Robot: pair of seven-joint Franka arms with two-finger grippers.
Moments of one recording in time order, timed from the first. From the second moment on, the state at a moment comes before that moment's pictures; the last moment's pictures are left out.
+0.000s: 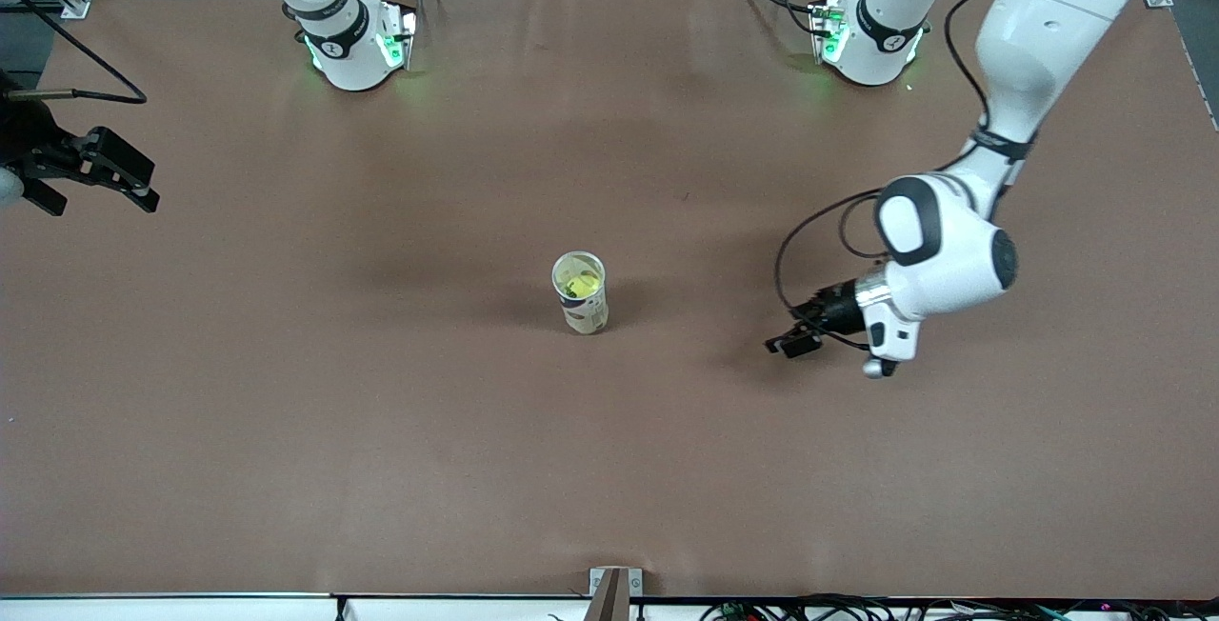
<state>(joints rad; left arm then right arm) 0.12 0.50 -0.36 -1.95 -0.54 2.44 -0.48 0.03 -0.01 0.01 -1.53 -0.02 1.63 0.00</state>
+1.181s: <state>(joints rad) 0.15 0.27 -0.26 -1.64 0.01 1.88 -0.31 0.03 -0.01 0.01 -1.53 -0.02 1.64 0.00</state>
